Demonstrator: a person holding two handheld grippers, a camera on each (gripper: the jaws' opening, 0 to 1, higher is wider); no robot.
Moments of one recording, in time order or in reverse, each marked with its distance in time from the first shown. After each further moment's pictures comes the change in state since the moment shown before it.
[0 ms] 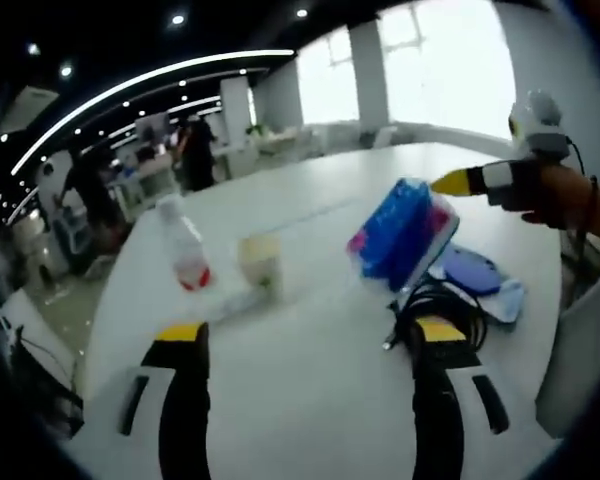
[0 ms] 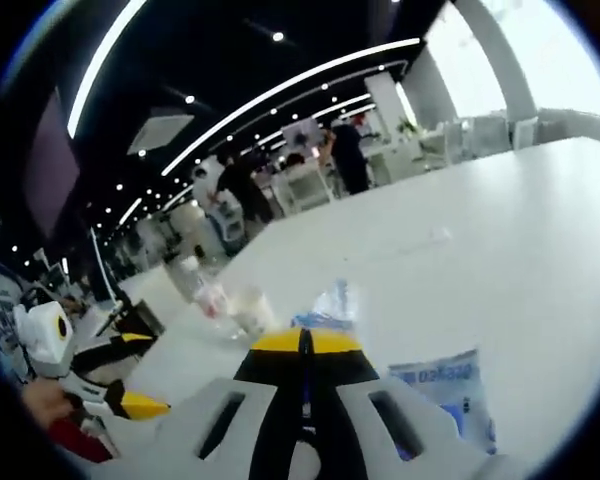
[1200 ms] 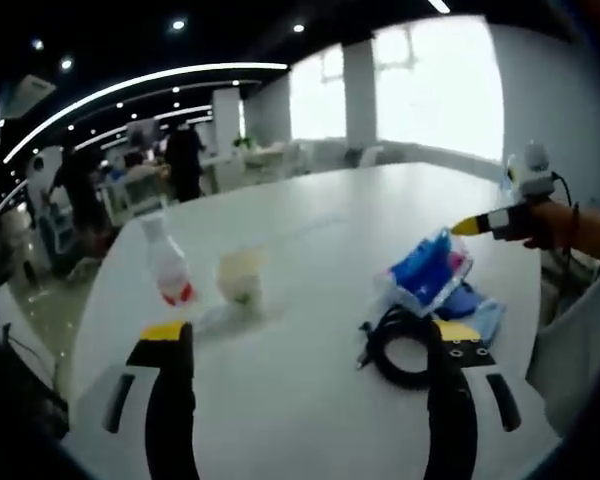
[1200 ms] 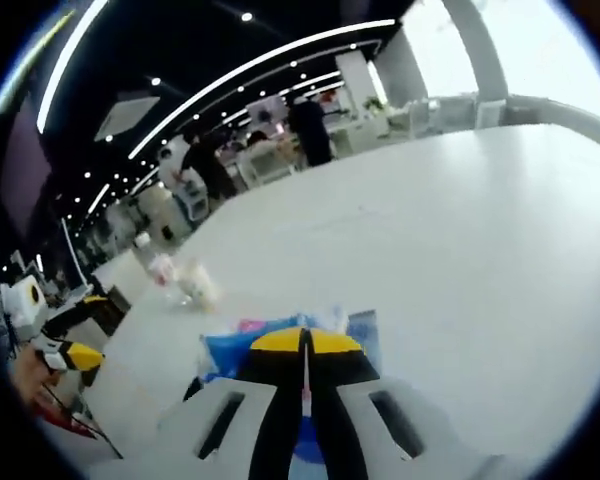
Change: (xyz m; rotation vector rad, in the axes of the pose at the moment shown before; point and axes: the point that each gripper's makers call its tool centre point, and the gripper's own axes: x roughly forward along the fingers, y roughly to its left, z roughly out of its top) left arm -0.007 -0.015 0.015 -0.036 -0.041 -0.067; right arm -0.054 -0.097 -0.039 0.018 0.141 -0.186
